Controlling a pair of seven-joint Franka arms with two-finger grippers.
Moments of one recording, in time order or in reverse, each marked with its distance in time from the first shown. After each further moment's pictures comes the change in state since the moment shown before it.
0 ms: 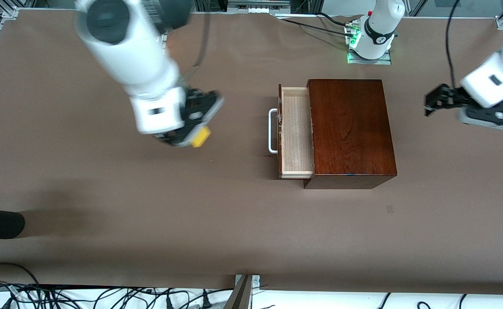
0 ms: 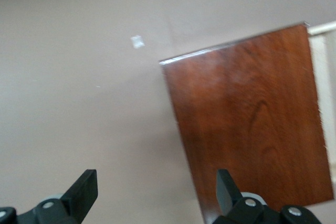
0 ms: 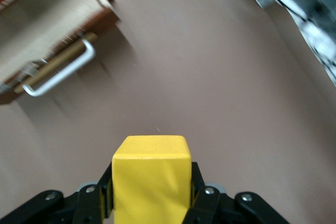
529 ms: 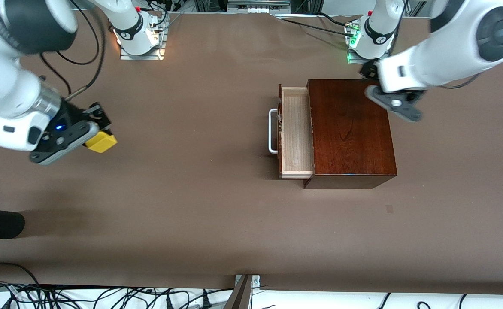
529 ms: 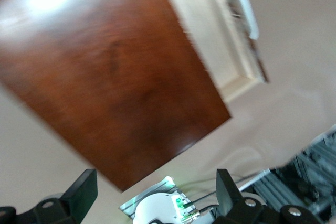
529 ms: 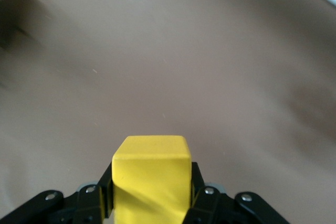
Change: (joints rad) left arm -0.195 0.073 -0.005 0.001 -0.234 -0.208 0.146; right arm -0.288 -0.233 -0.033 -0.443 0.009 0.080 0.002
